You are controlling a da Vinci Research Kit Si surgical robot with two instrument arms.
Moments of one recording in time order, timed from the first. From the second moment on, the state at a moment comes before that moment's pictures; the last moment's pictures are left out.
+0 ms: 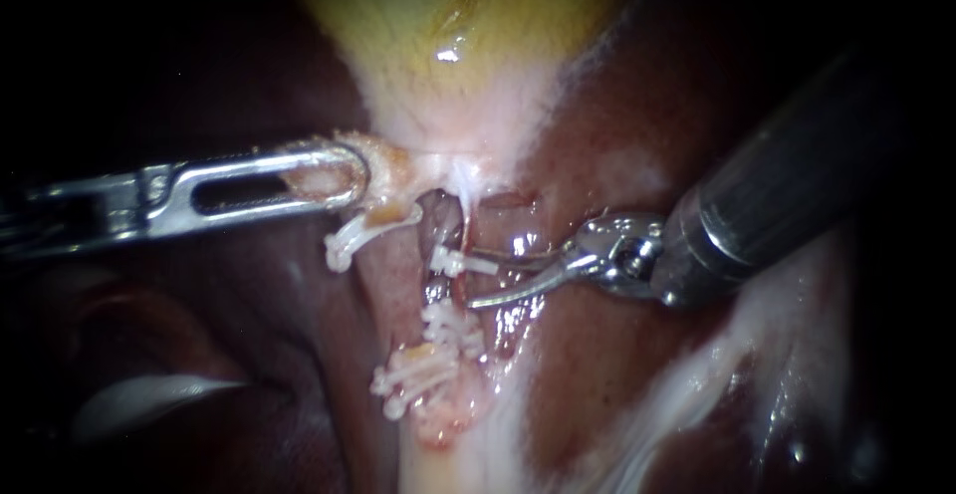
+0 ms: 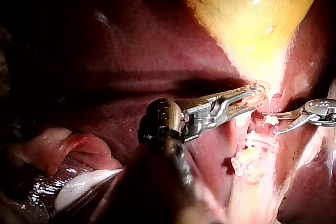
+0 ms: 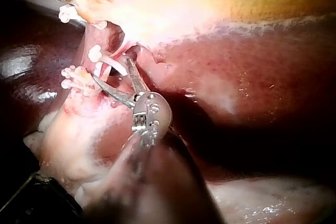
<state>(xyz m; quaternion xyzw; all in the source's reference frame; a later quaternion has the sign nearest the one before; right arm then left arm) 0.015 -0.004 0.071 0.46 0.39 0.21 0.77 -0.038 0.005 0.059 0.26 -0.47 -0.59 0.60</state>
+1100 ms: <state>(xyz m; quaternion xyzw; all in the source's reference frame) 0.017 -0.004 0.072 0.49 0.42 0.20 0.74 -0.038 0.005 0.059 0.26 -0.47 -0.59 0.60</state>
